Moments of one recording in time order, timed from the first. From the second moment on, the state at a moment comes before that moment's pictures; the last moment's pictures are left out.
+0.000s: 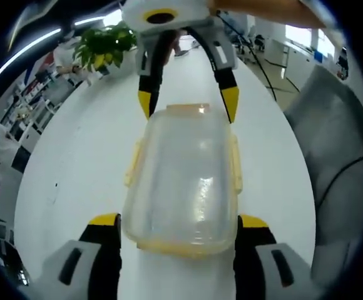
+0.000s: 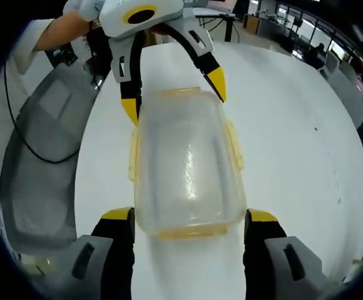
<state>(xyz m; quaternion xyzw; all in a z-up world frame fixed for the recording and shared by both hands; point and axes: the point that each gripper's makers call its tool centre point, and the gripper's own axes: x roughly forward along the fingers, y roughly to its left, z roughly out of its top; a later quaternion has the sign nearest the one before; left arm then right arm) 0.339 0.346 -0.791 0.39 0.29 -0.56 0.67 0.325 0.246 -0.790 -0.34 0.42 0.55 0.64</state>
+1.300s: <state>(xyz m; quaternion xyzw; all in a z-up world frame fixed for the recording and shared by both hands) 0.375 0.384 -0.792 0.38 0.29 -0.56 0.68 0.362 0.284 -0.791 -0.35 0.42 0.55 0.63</state>
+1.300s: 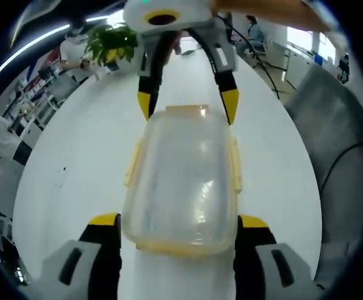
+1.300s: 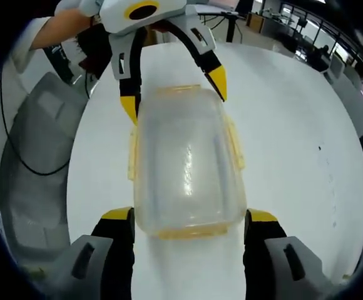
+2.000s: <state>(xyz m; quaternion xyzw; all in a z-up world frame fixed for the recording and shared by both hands) 0.417 0.384 -0.791 0.38 0.29 -0.56 0.68 0.404 0.284 -0.791 -0.35 0.41 0.55 0.63</state>
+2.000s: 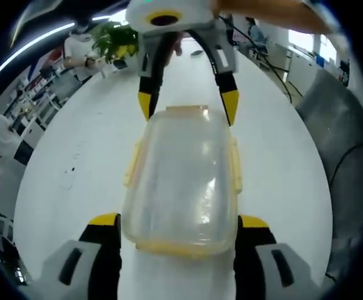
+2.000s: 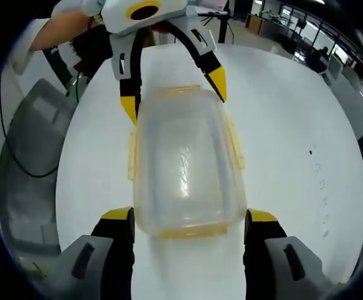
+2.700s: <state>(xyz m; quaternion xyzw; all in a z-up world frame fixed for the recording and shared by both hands) 0.429 0.382 -0.792 0.38 0.28 -0.56 0.68 0.415 0.283 -0.792 -0.35 0.41 0.55 0.64</state>
